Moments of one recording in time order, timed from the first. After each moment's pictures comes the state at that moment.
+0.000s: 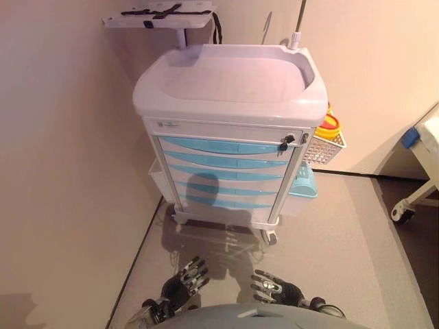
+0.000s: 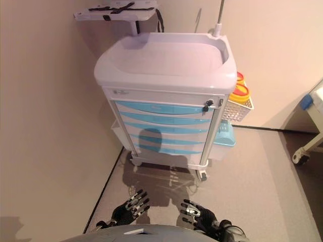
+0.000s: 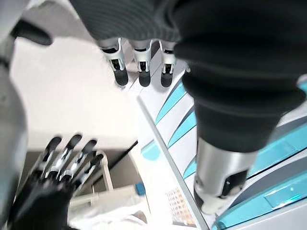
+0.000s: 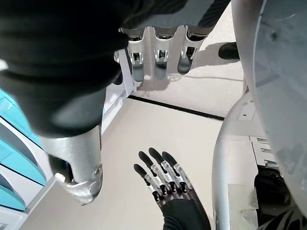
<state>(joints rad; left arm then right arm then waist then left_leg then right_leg) 0.08 0.18 -0.29 1.09 -0.91 -0.05 -0.75 0.03 -0.25 0.34 1.13 0.65 -0.07 0.73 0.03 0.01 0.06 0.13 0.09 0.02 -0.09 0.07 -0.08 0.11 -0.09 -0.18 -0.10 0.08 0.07</state>
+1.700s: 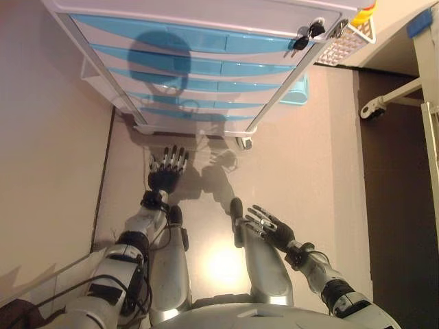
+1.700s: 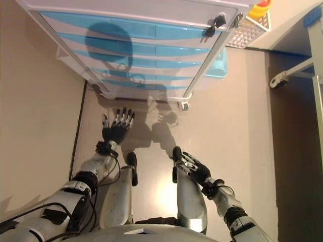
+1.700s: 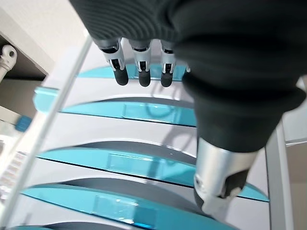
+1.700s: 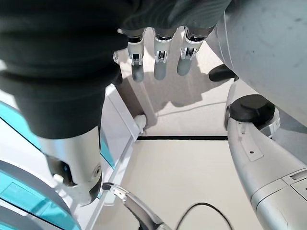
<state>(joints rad) -0.55 0.30 -0.08 1.03 -1.81 0.19 -0.62 -0.17 -0.26 0.34 0.93 0.86 -0.09 0.66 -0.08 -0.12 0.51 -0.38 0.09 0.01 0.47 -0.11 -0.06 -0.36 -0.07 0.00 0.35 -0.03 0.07</state>
